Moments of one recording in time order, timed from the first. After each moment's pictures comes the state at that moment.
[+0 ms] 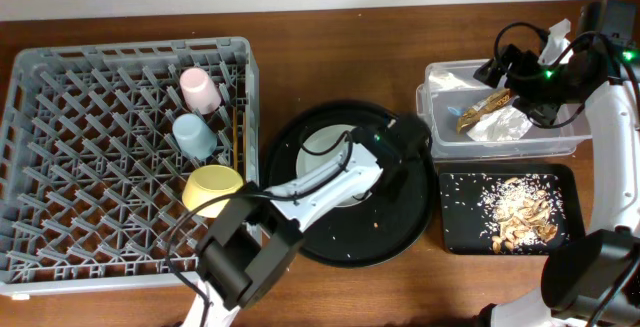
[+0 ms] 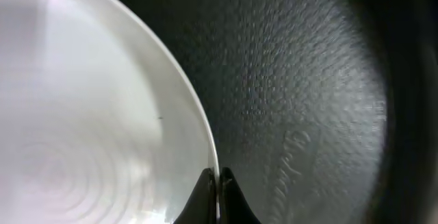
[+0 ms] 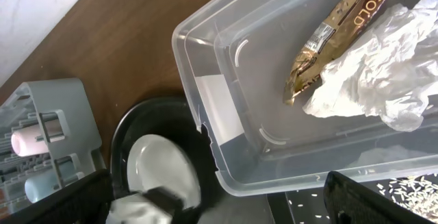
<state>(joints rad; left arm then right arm) -0.86 2.14 1.67 -0.86 -0.02 -0.30 -0.27 1.73 1.69 -1.12 -0.45 0.29</state>
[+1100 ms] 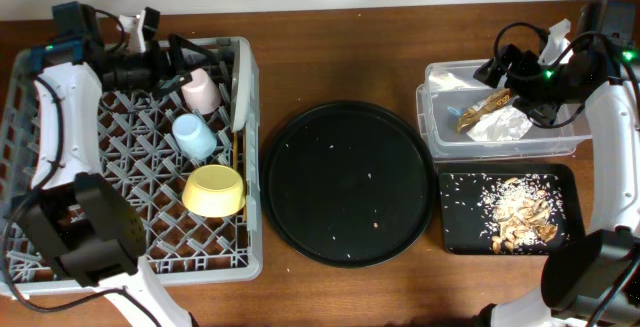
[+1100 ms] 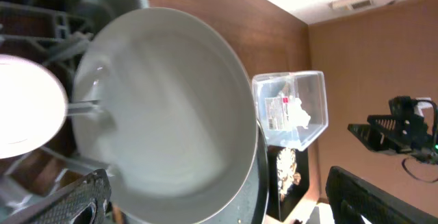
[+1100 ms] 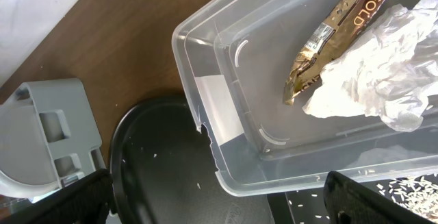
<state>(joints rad) 0.26 2.06 1.91 -1.07 0.97 -0.02 -0.27 1.73 1.69 -1.12 -0.45 0.29</state>
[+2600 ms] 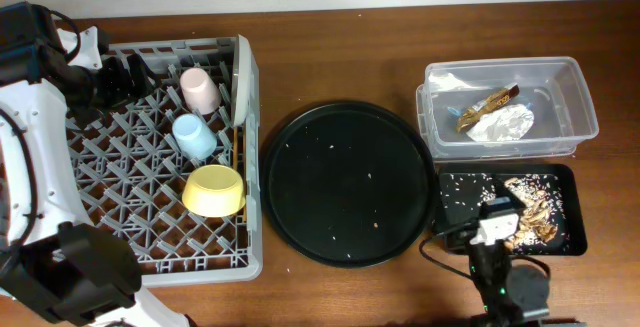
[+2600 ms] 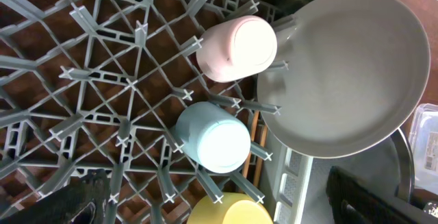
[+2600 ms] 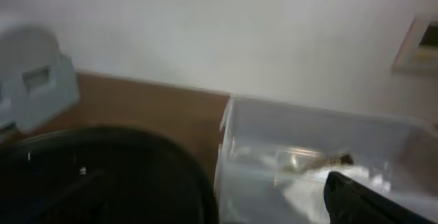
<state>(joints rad) 0.33 1.87 1.92 -1.25 0.36 -0.03 0.12 0.01 0.01 -0.01 -0.02 -0.09</state>
